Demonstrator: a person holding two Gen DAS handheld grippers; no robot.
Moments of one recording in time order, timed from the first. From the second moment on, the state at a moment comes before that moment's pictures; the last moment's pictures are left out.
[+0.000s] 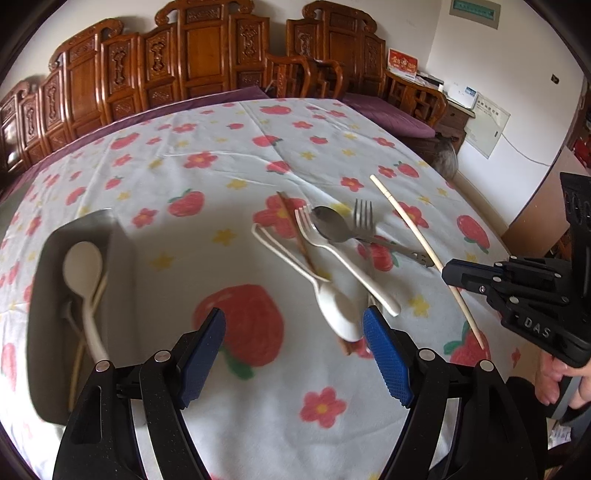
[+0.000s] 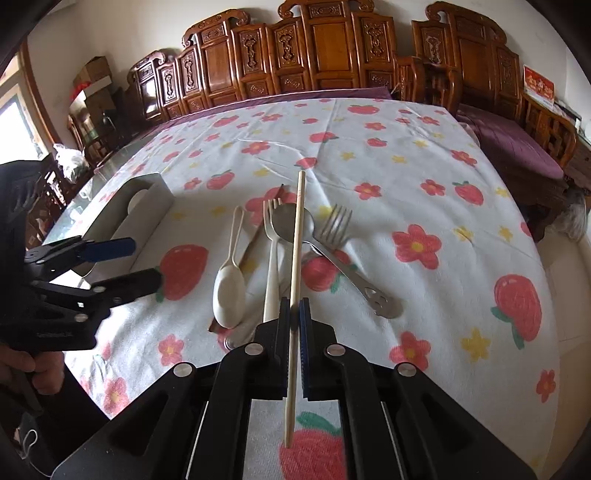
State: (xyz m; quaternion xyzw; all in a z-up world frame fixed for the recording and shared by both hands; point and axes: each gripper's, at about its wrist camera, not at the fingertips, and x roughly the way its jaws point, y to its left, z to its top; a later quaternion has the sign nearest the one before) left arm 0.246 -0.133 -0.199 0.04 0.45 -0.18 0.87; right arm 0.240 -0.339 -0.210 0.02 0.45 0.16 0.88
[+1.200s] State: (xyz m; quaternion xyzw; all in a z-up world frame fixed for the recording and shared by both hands) left arm 0.267 -0.168 -0.232 0.01 0.50 -0.22 0.84; right arm 0.243 -0.344 -0.220 0.04 0.46 0.17 0.87
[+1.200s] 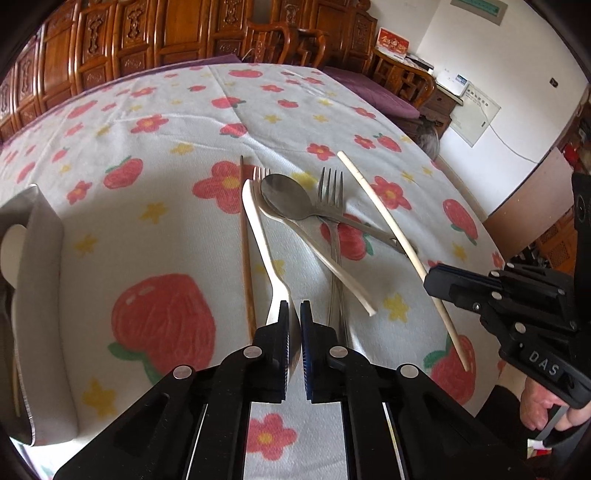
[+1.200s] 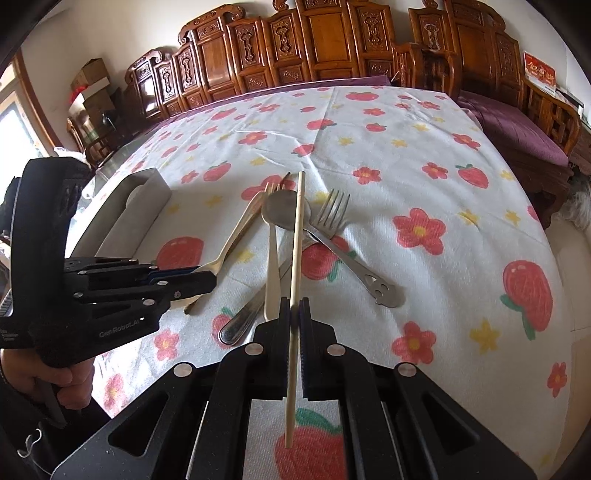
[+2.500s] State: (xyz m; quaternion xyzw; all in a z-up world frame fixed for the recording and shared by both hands) left arm 0.219 -0.073 -0.149 0.04 0.44 -0.17 0.88; right arm 0.214 -0.266 -0.166 -0.01 0.43 0.23 0.88
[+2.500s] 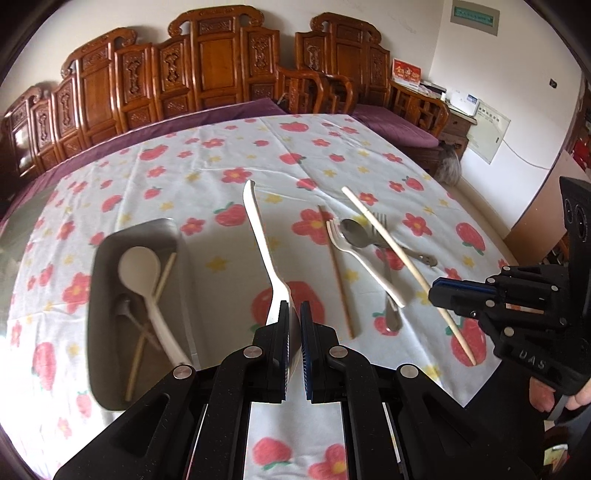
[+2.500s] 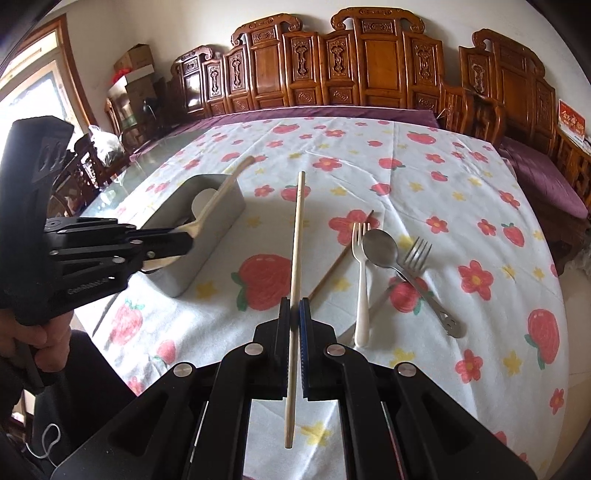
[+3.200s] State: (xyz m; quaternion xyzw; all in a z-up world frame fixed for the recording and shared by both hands) left arm 0.245 0.035 -0.180 0.00 0.45 -0.08 0.89; right arm 0.230 -0.206 -0.171 -0.02 0.43 0.25 0.86
